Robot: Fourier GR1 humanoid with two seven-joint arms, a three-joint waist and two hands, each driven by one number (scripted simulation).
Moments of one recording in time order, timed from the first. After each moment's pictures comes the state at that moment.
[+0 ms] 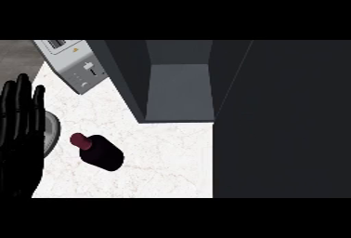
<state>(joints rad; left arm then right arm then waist) 0.01 0.06 0.00 -2.10 -0.01 0.04 0.01 -0.02 -0.12 0.01 -2.10 -0.04 0.00 0.03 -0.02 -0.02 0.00</state>
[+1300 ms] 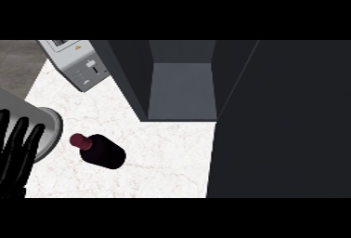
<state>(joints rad) 0.20 0.01 -0.14 -2.45 0.08 0.14 0.39 -0.10 -0.17 0.11 -2.47 -0.12 0.00 0.57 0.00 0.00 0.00</state>
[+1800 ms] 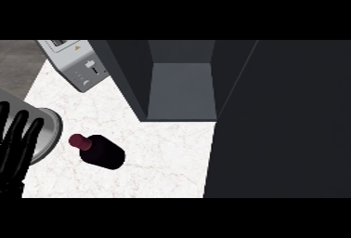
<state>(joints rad) 0.12 0.02 -0.14 -2.46 0.03 0.19 0.51 -0.28 -0.19 0.08 -2.49 -0.10 -0.07 0.77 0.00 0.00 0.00</state>
